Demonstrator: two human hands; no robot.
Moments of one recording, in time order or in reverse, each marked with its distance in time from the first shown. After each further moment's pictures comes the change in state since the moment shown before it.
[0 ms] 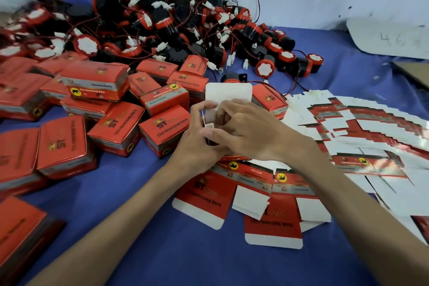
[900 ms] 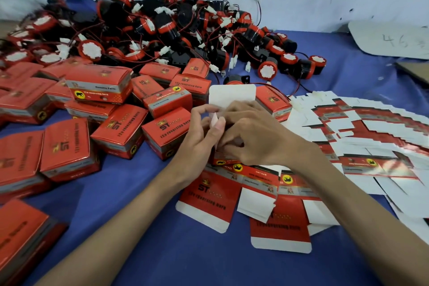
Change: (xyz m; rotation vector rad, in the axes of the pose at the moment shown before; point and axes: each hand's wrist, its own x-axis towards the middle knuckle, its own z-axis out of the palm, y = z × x) left_hand -0.006 0.004 -0.003 -0.225 -0.009 0.029; right_hand -0.005 0.010 0.014 -0.005 0.176 -0.251
